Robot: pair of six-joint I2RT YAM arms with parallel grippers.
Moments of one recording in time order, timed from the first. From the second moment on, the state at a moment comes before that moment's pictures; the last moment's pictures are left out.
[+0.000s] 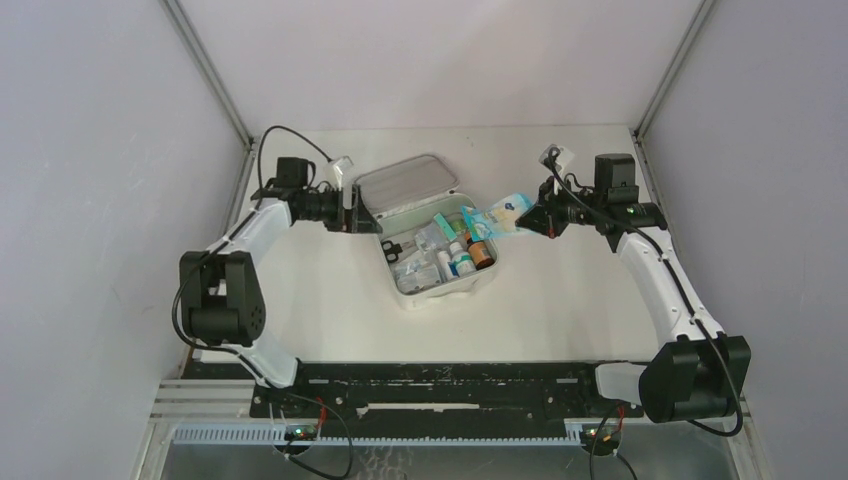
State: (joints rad) left arm -0.06 1.64 1.18 -0.57 0.86 0.08; right arm 0.06 1.25 1.11 -0.59 -0.88 -0.27
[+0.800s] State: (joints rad) left arm 0.01 1.94 1.24 -0.07 0.72 -0.53; right arm 0.06 1.27 1.11 -0.59 -0.88 -0.27
